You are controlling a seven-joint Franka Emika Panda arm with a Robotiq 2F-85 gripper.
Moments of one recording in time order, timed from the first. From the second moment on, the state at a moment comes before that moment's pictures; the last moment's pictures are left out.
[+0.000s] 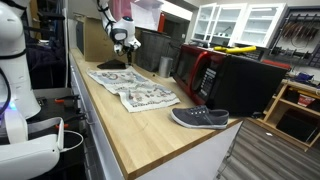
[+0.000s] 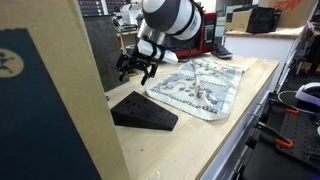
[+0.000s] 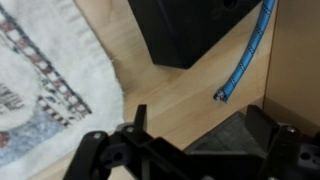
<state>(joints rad) 0.24 0.41 0.25 -2.04 0.48 2.90 0.32</state>
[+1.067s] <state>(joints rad) 0.03 0.06 0.12 -2.04 0.33 2.16 -0.08</state>
